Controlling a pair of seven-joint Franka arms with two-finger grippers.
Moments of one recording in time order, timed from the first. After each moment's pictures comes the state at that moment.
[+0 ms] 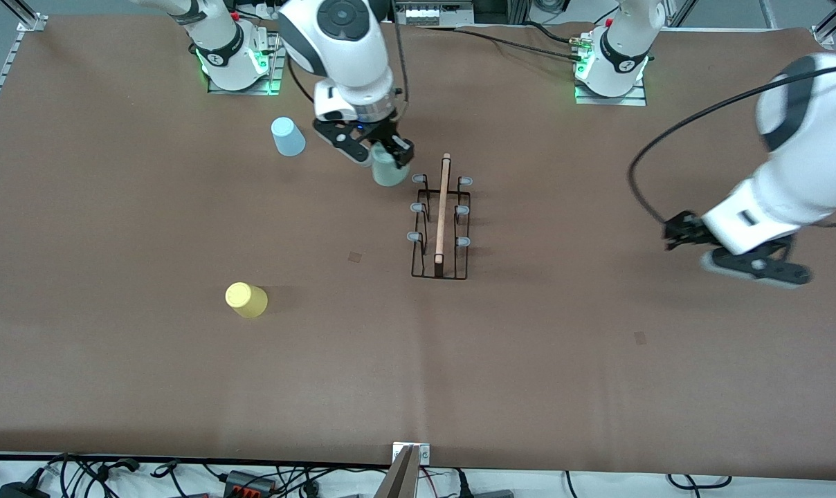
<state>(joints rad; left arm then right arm) 0.33 0.23 -0.44 -1.58 0.15 1.77 0.09 0.68 0.23 0.18 -1.87 0.02 2.19 1.56</state>
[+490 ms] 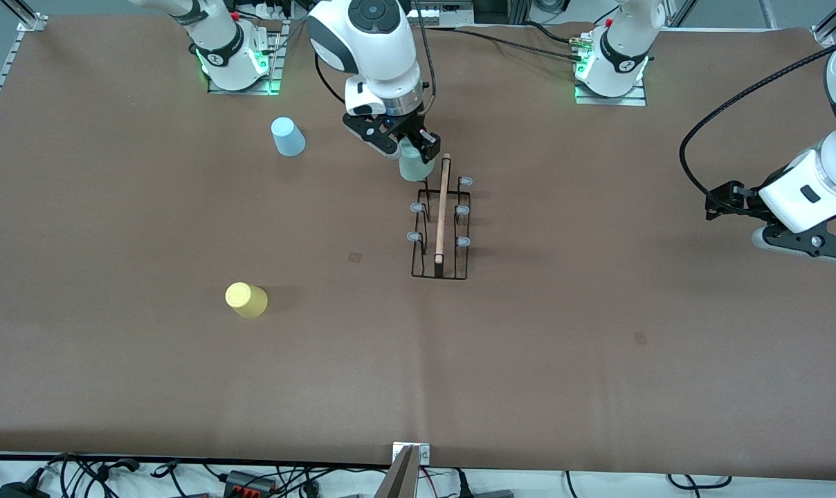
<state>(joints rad) 0.36 0.22 -0.45 -1.49 0.14 1.59 0.11 0.74 0.27 0.18 -1.85 0.01 2.23 1.60</state>
